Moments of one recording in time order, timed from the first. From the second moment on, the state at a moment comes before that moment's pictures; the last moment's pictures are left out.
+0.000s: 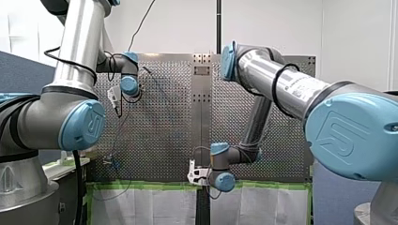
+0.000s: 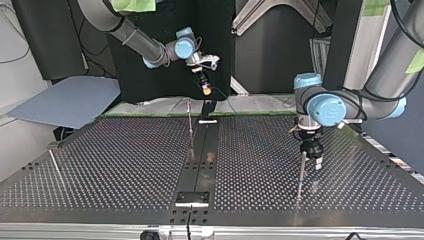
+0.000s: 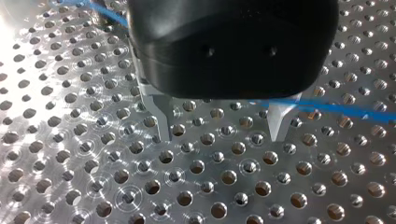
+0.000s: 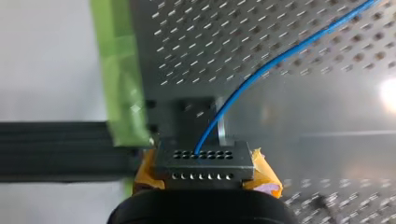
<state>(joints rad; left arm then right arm) 0.01 -1.86 -1.69 -2.74 -1.76 -1.91 2.28 -0.44 1.52 -0.91 1.54 1.70</state>
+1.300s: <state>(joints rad) 0.01 -1.86 -1.69 -2.74 -1.76 -1.90 2.17 -0.22 1.54 -0.98 1.72 1.68</state>
